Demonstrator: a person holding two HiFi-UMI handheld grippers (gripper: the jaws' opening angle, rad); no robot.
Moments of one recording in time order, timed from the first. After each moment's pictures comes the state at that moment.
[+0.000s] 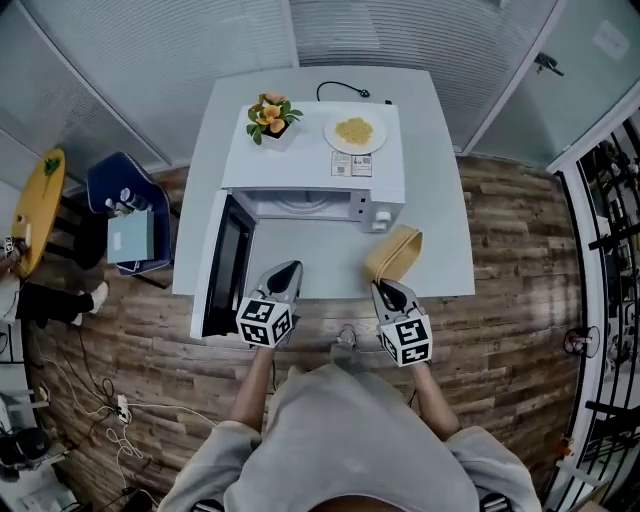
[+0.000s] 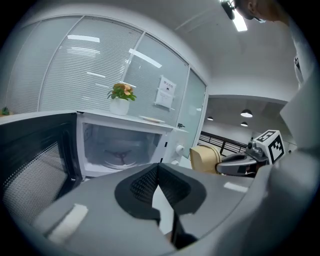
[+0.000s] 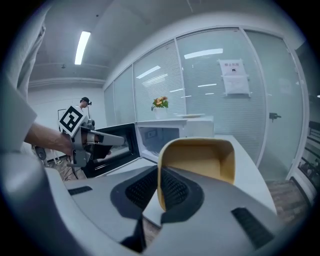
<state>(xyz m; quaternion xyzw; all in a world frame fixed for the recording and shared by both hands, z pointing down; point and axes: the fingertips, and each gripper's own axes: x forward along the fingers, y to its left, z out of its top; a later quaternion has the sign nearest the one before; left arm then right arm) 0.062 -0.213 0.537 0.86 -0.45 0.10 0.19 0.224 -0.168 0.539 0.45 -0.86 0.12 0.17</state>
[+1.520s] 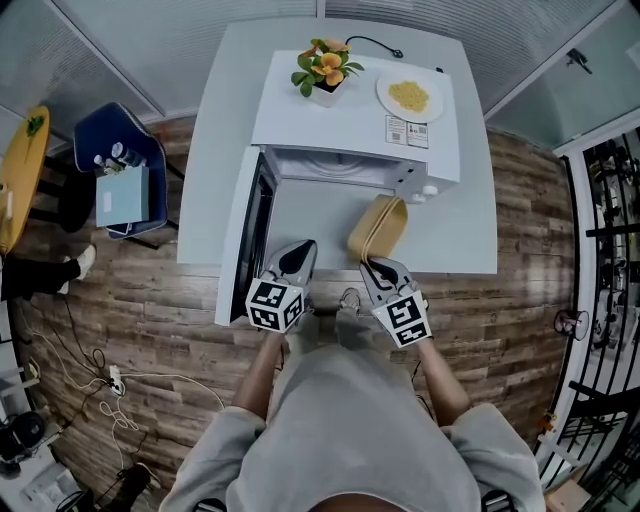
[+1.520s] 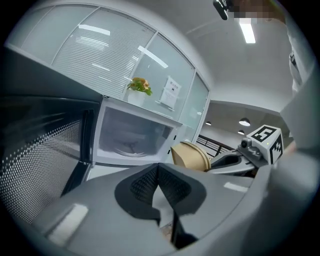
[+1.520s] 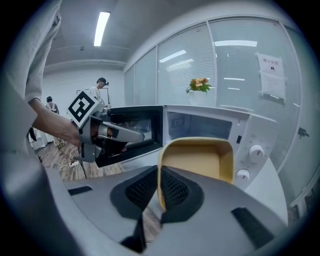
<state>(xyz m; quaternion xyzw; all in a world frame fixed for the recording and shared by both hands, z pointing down) 0.001 -0.205 0.574 0.87 -0.43 0.08 0.24 0.099 -0.165 0.571 0.35 -0.89 0.09 0.27</state>
